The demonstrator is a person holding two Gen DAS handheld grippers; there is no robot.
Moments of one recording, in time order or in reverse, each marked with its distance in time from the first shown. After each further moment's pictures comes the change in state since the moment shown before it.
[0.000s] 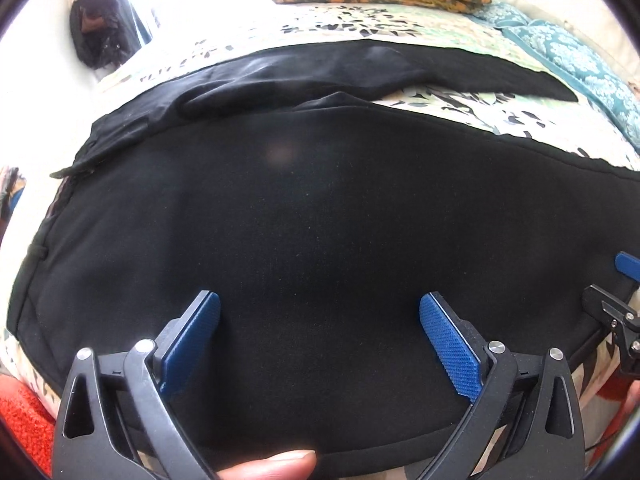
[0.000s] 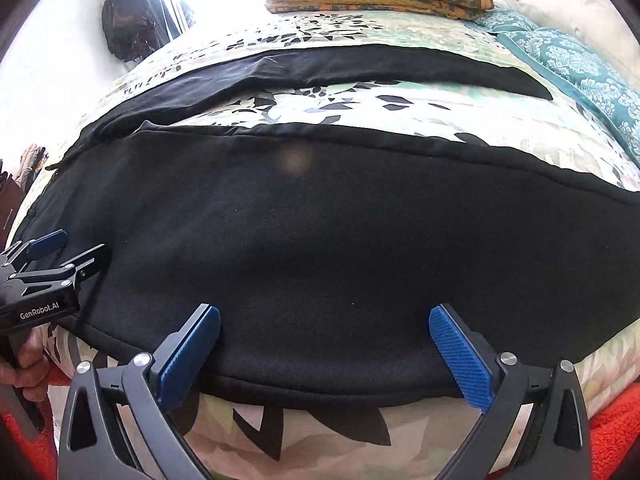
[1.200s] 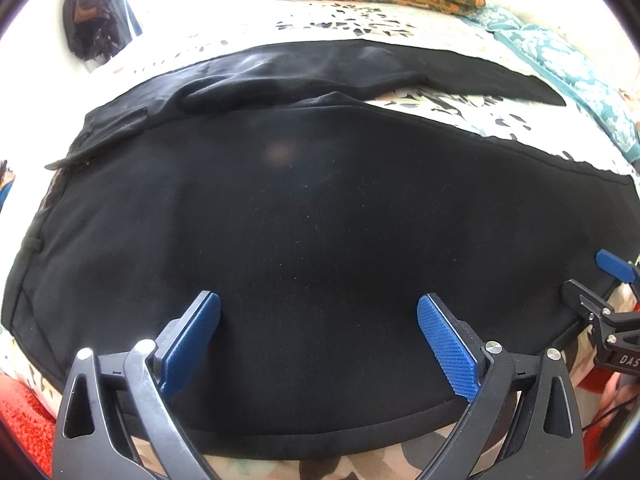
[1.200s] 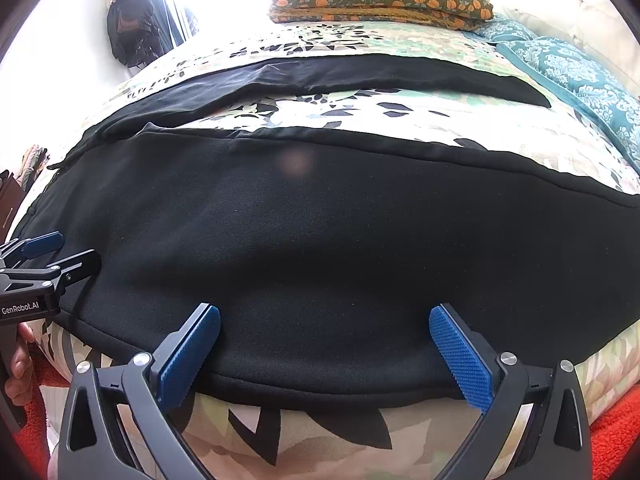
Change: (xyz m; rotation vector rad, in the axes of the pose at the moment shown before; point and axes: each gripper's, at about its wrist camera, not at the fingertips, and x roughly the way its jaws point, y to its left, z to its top) left arm -0.009 0.011 -0.001 -0.028 0.013 -0.081; right arm -0.001 0.001 -0.003 -0.013 -0.032 -0.006
